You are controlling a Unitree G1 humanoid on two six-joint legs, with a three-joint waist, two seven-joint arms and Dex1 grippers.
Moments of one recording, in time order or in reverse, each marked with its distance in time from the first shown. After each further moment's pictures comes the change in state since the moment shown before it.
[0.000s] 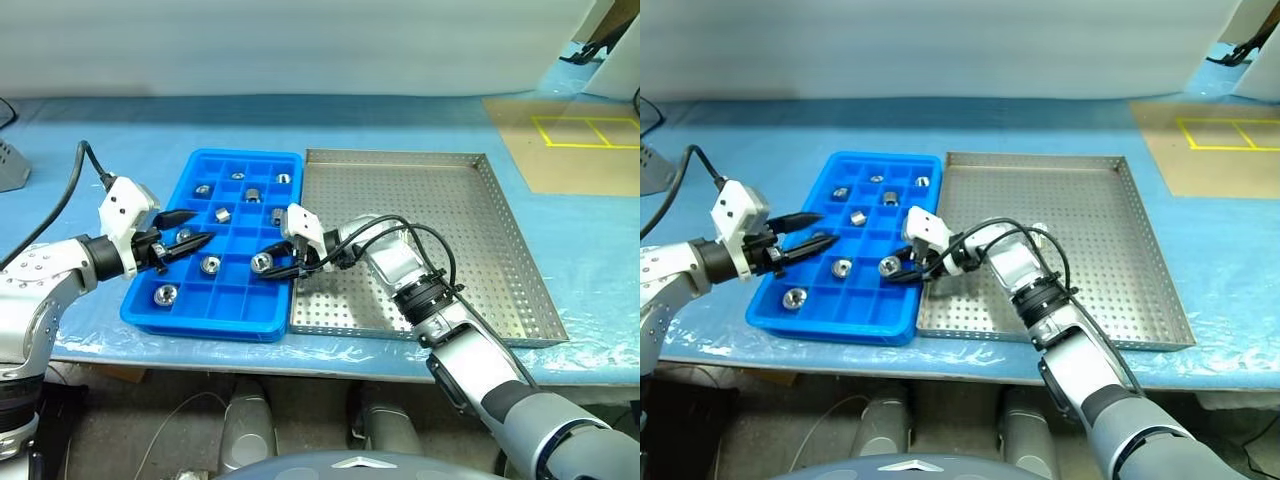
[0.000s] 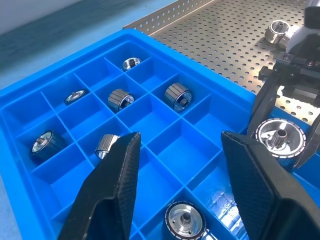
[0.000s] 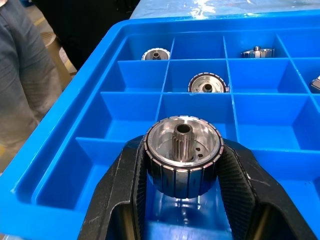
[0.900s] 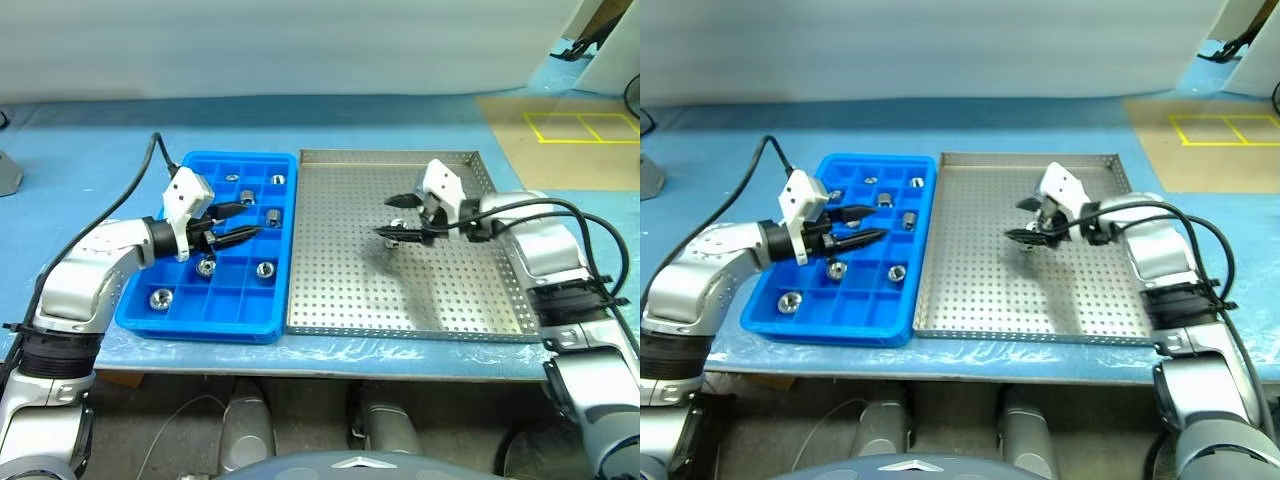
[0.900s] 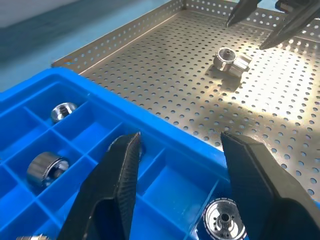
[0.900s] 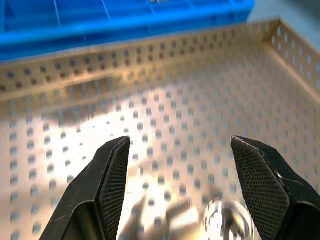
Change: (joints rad) left arm -0.252 -0.131 -0.252 0.217 0.050 -0.095 -0.087; right arm 0.192 -0.598 -0.265 -0.328 0.079 0.172 -0.065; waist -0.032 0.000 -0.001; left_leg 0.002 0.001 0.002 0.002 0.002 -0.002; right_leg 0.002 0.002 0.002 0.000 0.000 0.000
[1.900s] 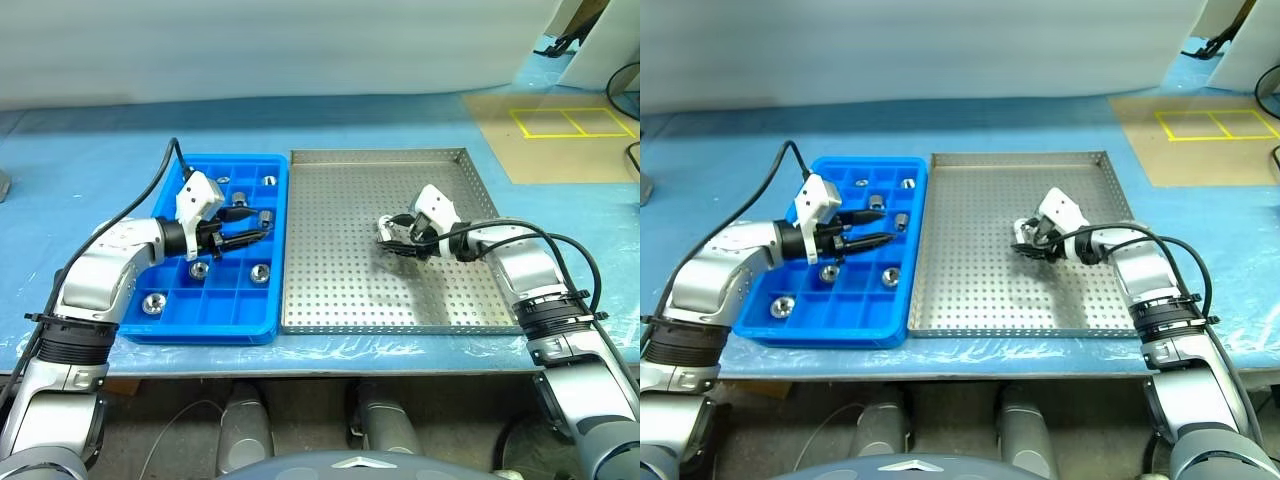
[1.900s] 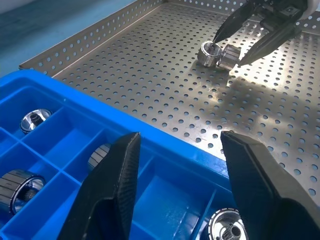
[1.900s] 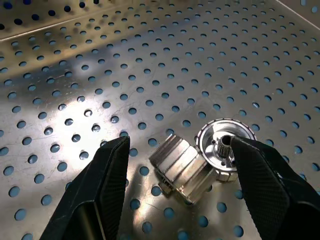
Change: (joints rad) left arm -0.025 -0.027 -0.027 0.082 0.062 -0.053 -0.053; right arm 0.006 0.105 0.032 0.156 -0.049 -0.087 -0.135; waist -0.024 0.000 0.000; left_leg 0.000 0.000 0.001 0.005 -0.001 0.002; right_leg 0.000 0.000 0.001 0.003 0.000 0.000
